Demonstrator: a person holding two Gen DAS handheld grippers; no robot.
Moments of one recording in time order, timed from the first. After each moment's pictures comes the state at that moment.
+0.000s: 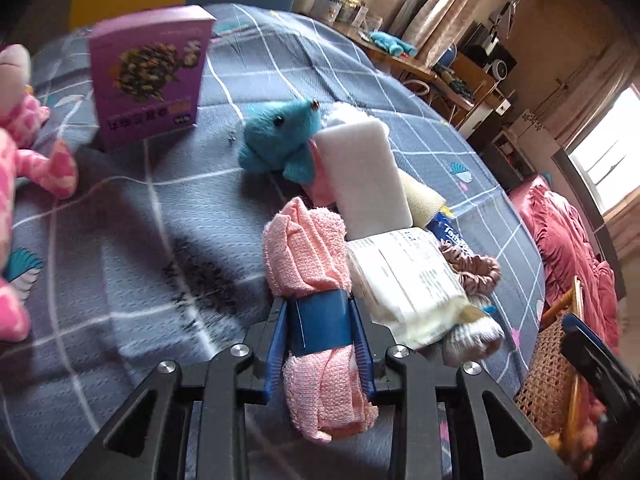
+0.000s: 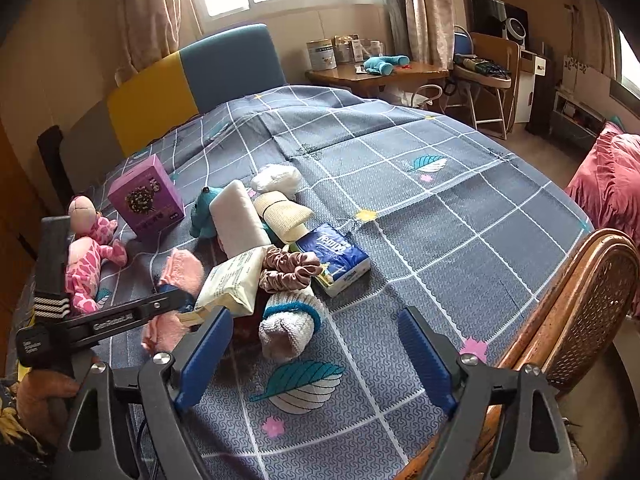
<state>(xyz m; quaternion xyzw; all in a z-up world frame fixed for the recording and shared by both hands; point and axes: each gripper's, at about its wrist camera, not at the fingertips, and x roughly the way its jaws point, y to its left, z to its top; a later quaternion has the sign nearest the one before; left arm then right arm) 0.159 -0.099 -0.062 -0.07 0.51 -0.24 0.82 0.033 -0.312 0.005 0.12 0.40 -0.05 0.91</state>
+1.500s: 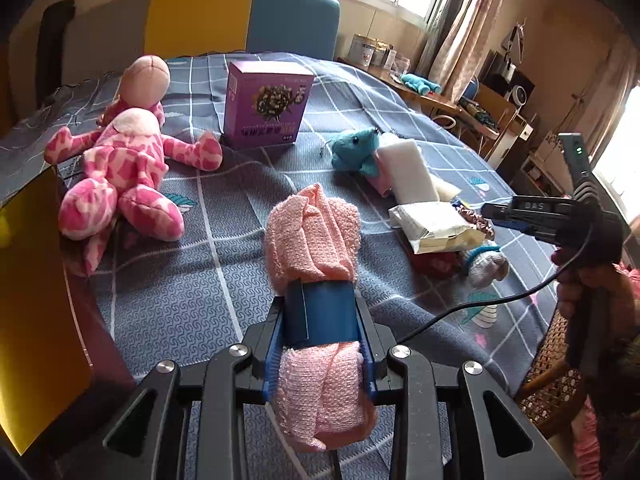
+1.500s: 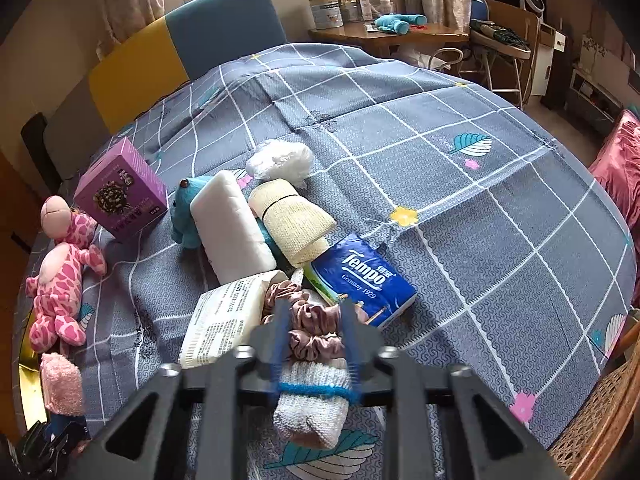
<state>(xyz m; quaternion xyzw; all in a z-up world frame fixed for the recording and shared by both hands) 0.047 -0.003 -0.032 -0.05 0.44 -0.16 0.88 0.124 -0.311 -0.028 0.13 0.47 -0.05 0.87</state>
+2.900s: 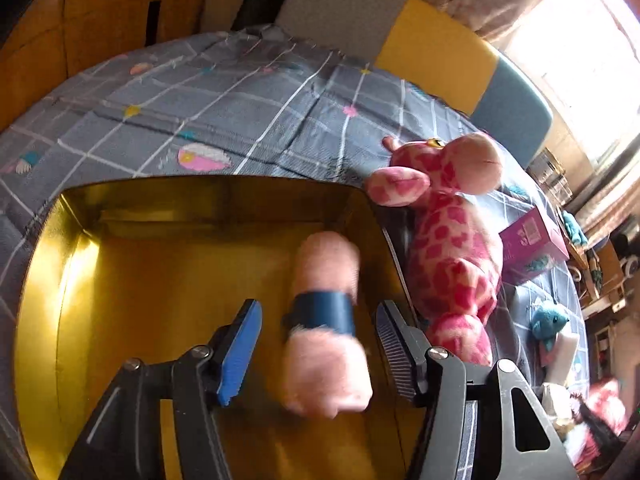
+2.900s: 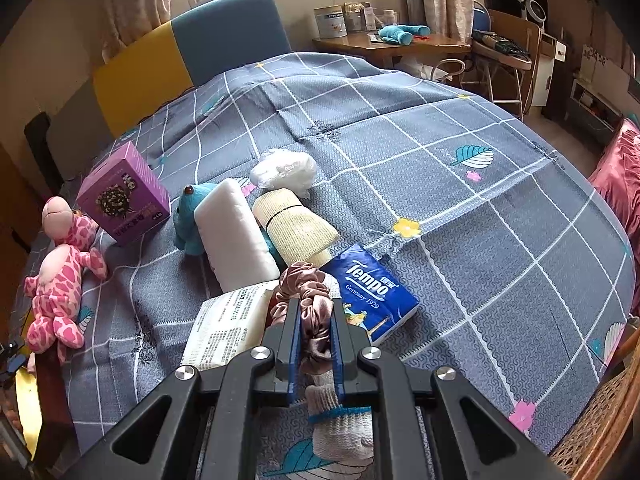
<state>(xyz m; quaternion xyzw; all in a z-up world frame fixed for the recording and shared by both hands) 0.111 0.254 -0.033 -0.24 0.43 0.11 0.86 0.126 -0.306 -0.025 0.12 0.45 -0.04 0.88</state>
